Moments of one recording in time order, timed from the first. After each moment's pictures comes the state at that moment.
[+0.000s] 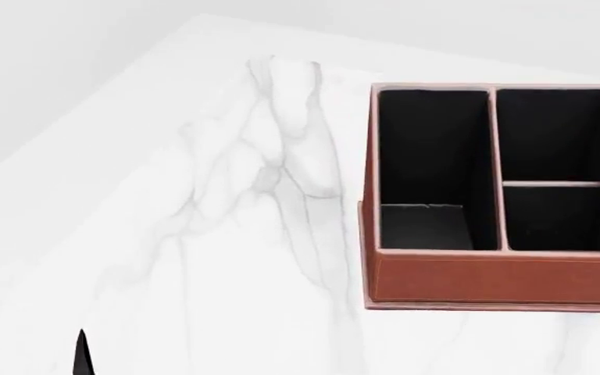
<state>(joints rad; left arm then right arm) -0.02 -0.21 0.16 0.02 -0.19 0.08 -0.27 -0.01 0.04 -0.11 -0.20 -0.16 0.09 1.17</state>
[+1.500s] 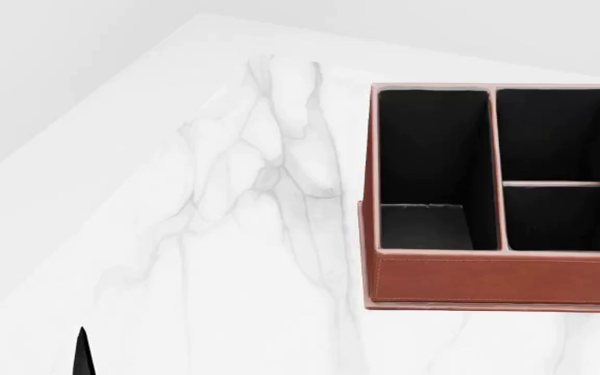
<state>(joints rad) -0.02 -0.24 0.19 0.05 -0.23 0.07 -0.31 0.10 0.09 -0.11 0.19 0.23 -0.12 1.12</state>
